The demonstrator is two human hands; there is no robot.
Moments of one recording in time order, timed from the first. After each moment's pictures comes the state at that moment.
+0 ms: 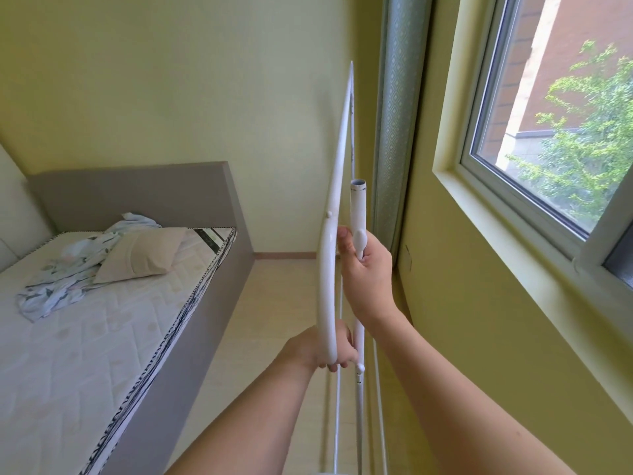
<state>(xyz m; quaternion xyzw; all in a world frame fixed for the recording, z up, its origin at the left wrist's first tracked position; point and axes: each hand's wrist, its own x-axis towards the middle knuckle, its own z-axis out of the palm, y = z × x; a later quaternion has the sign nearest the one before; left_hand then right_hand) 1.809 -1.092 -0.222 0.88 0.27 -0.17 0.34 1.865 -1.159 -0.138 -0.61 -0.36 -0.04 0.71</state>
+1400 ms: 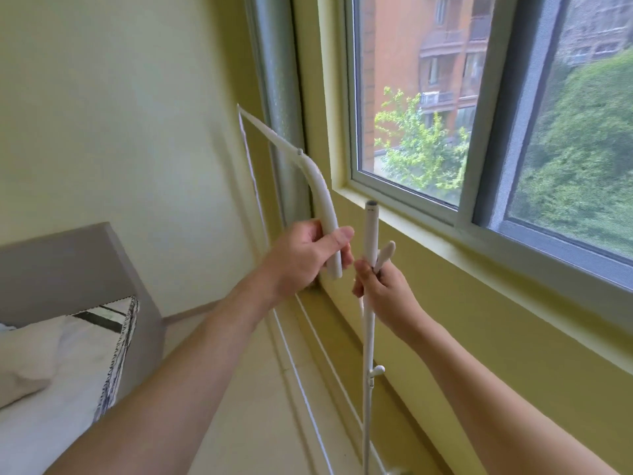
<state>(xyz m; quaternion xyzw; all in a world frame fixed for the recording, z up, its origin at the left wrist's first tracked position) 1.736 -1.046 -0.045 0.83 -0.10 0.11 0.54 1.814 -1.193 -0.156 -0.76 -0.24 -0.08 0.60</state>
